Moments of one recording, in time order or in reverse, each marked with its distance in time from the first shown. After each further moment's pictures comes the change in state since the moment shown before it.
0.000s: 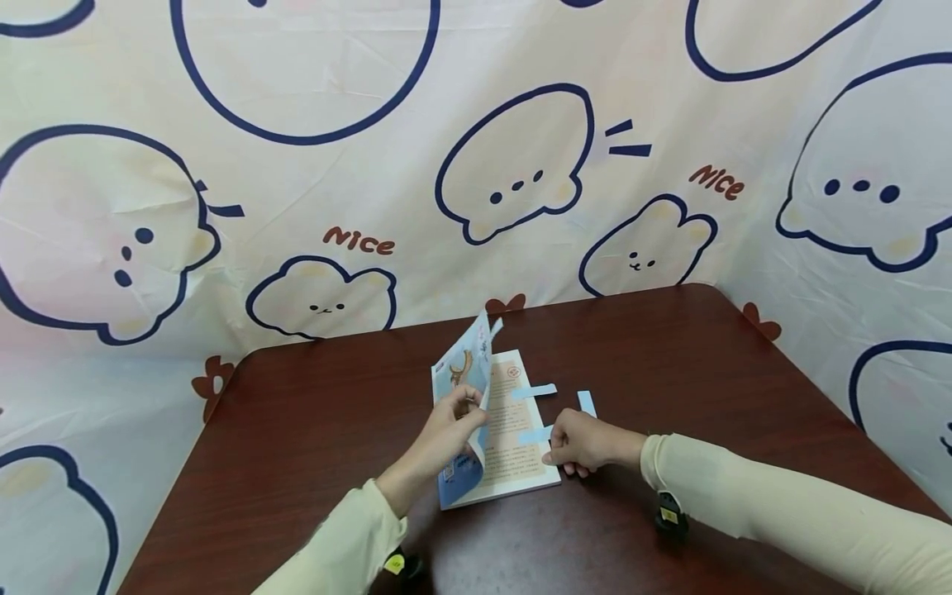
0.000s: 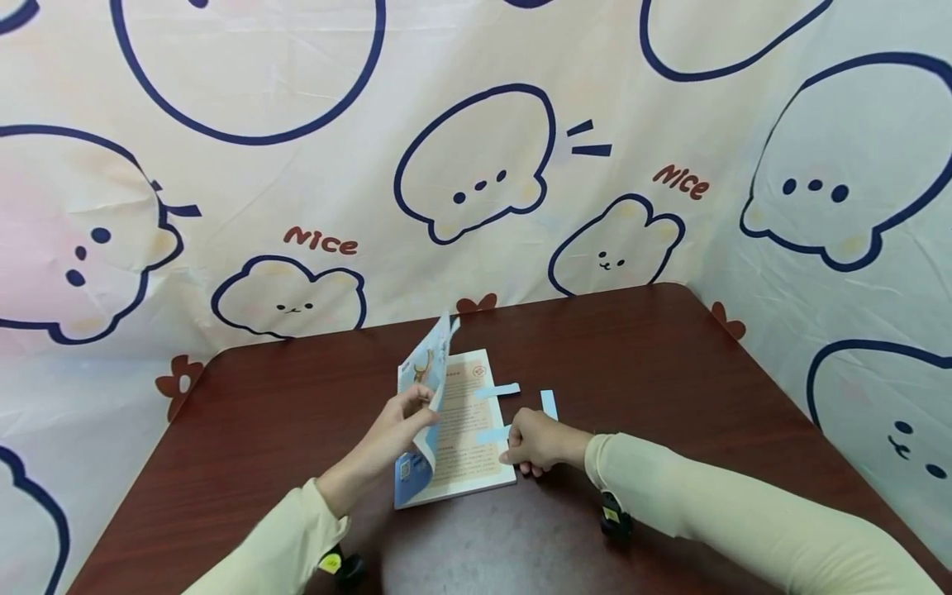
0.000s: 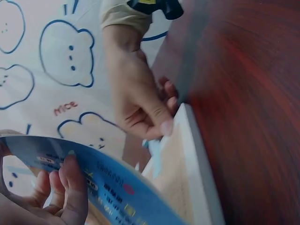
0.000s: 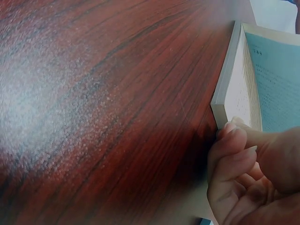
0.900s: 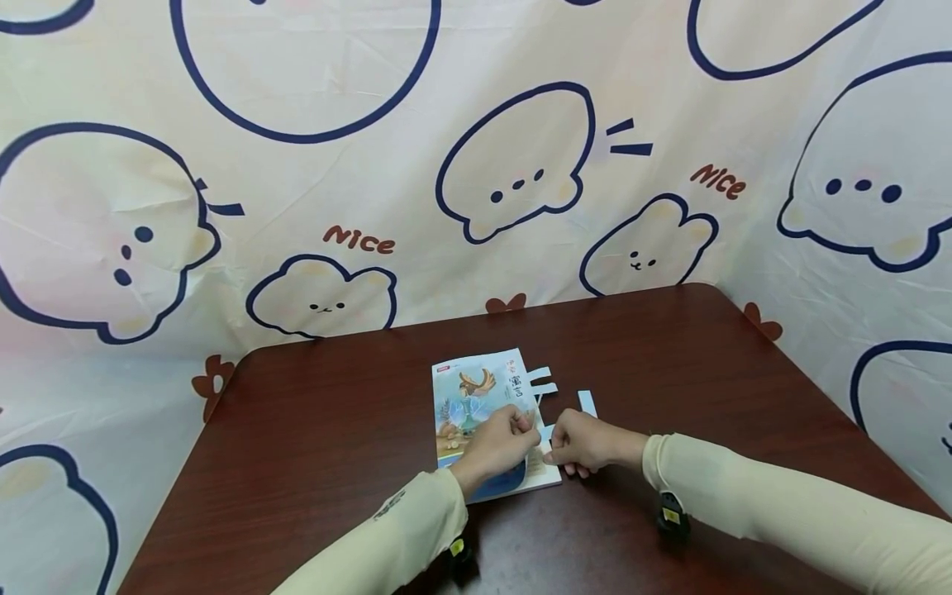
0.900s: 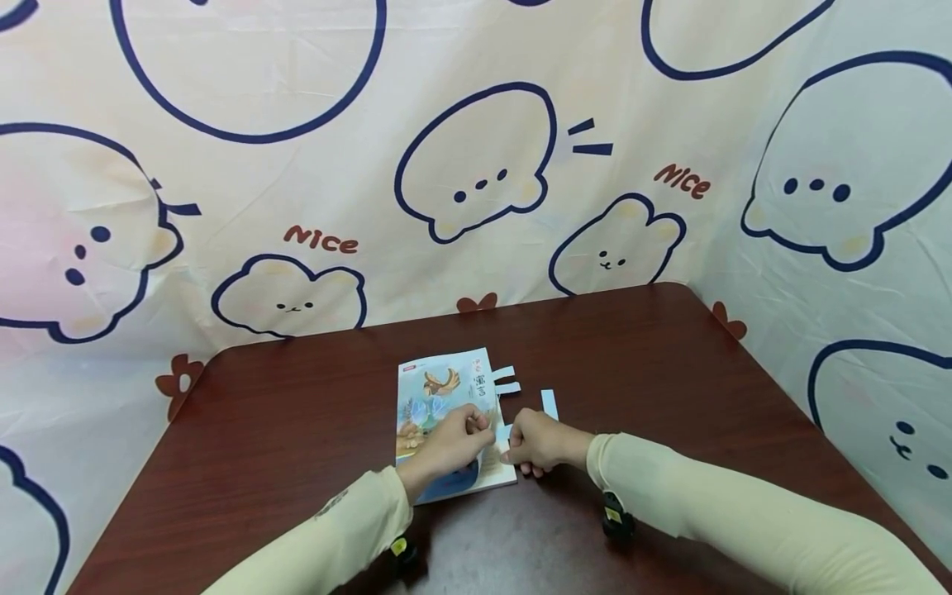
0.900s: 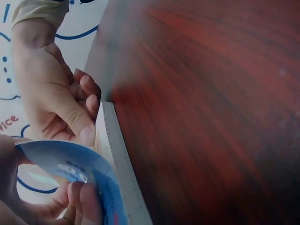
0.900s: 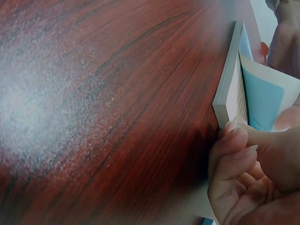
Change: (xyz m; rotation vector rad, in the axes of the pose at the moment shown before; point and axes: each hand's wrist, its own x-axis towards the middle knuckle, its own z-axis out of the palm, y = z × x) left_hand 0.024 -0.031 0.055 0.320 -0.096 -0.086; right_hand 0.000 0.002 -0.002 0.005 -0.021 -0.038
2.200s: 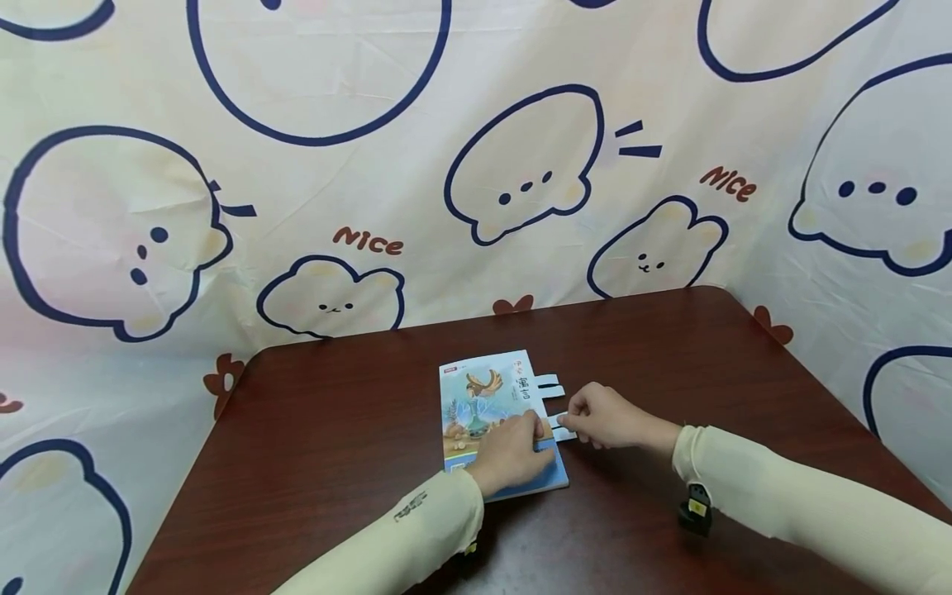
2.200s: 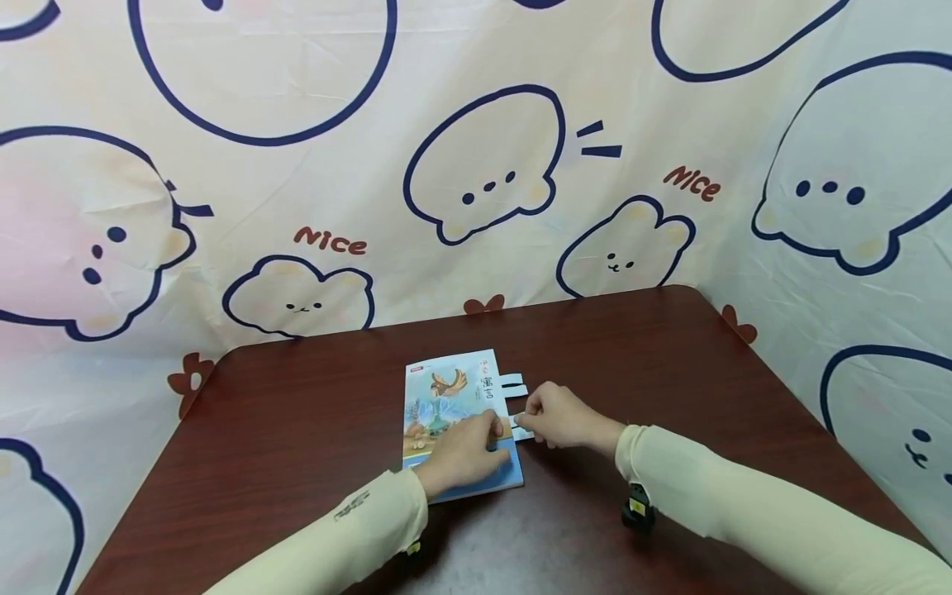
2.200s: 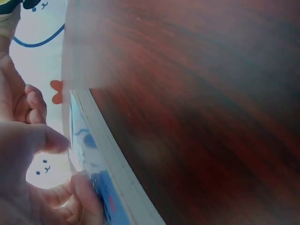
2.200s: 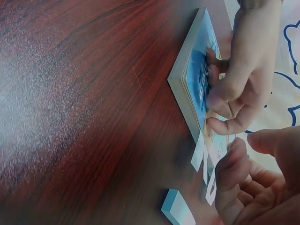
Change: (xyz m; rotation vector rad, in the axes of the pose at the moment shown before) left_hand 0.002 0.003 0.007 0.456 0.015 0.168; right_hand -0.007 -0.007 -0.030 -0.028 0.183 -0.045
